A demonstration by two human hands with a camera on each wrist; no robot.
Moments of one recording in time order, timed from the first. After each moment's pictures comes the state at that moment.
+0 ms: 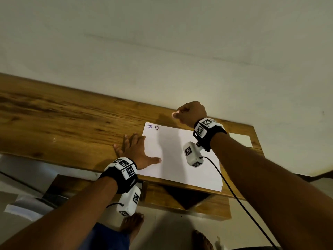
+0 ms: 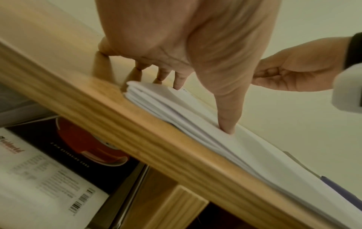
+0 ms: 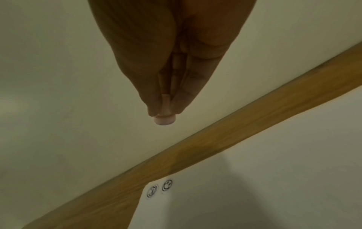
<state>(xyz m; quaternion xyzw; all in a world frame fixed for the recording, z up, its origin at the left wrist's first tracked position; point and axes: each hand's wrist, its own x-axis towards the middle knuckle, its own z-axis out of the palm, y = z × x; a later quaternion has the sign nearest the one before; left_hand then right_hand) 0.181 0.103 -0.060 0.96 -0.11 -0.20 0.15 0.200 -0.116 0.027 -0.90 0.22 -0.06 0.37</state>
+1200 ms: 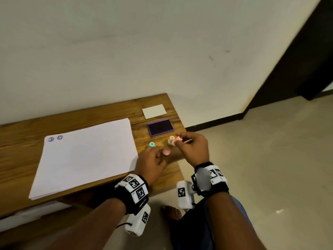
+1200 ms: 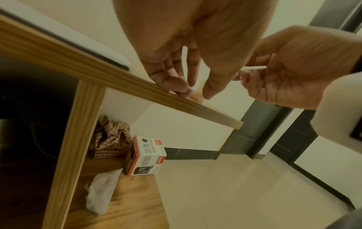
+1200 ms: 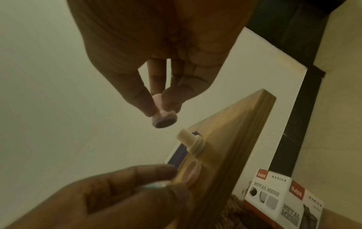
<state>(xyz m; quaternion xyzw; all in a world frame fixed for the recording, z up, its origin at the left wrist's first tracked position) -0.019 -0.118 -0.052 0.85 -0.37 -0.17 0.34 -0.110 -0.253 -0.036 -0.73 0.38 -0.28 0.50</state>
